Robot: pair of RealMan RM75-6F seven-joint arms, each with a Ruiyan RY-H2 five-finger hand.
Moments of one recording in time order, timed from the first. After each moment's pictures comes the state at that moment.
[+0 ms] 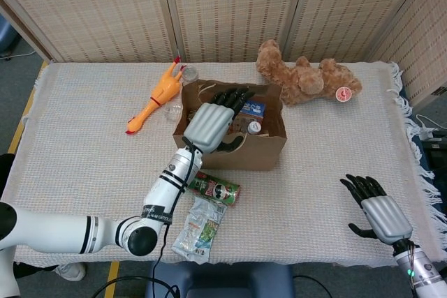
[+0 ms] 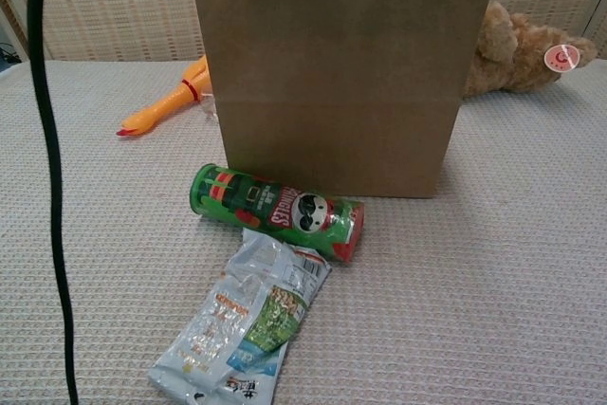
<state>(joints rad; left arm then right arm) -1.28 -1.41 -0.45 -1.83 0.56 1.14 0.56 0.19 -1.02 -0.06 -1.72 -1.56 1.22 -0.03</state>
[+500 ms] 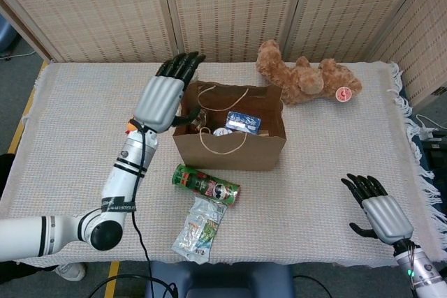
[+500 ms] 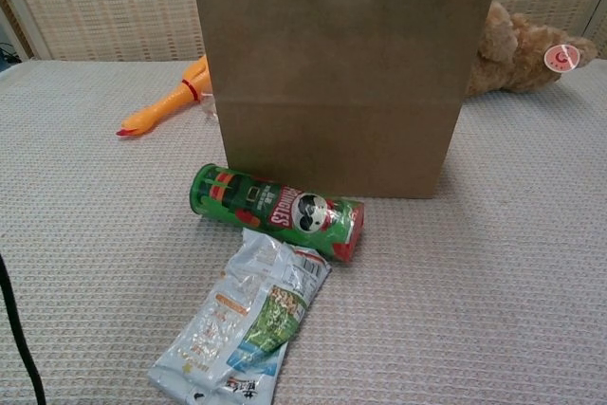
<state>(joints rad) -1.13 -1.18 -0.46 -1.91 0.63 1.22 0.53 0.19 -1.03 -0.06 -1.71 -1.56 1.24 -0.06</state>
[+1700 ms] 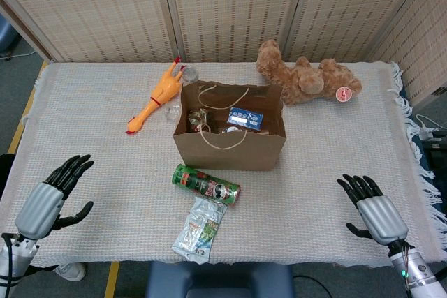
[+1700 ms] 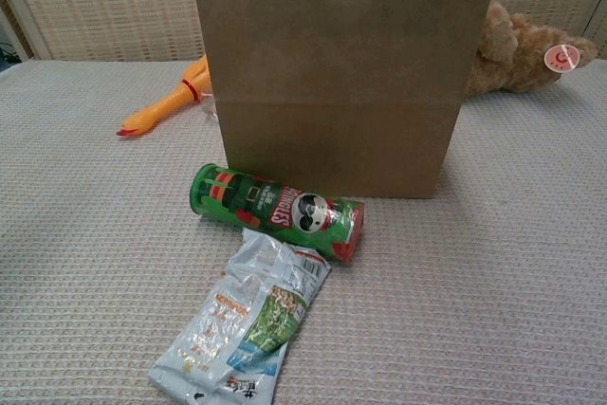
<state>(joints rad) -0.26 -1.07 0.03 -1.62 1.77 1.56 -0.23 0.19 -1.05 -0.06 -1.73 -1.55 1.24 -0.13</state>
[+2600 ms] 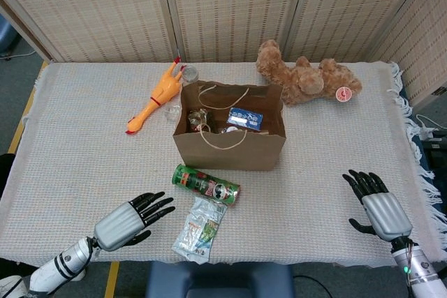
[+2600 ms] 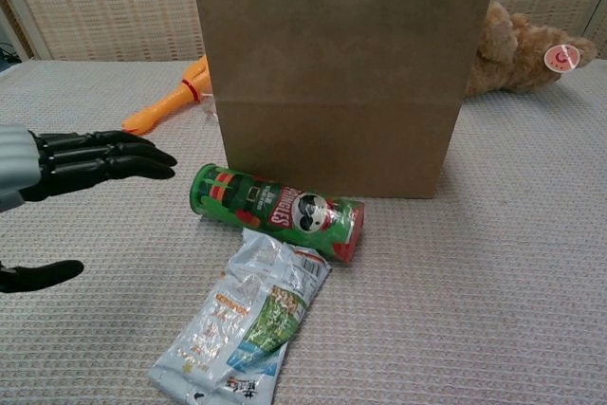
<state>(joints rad) -0.49 -1.30 0.08 -1.48 2.04 1.28 0.01 0.19 -1.04 -0.03 -1.73 -1.50 1.24 -0.11</state>
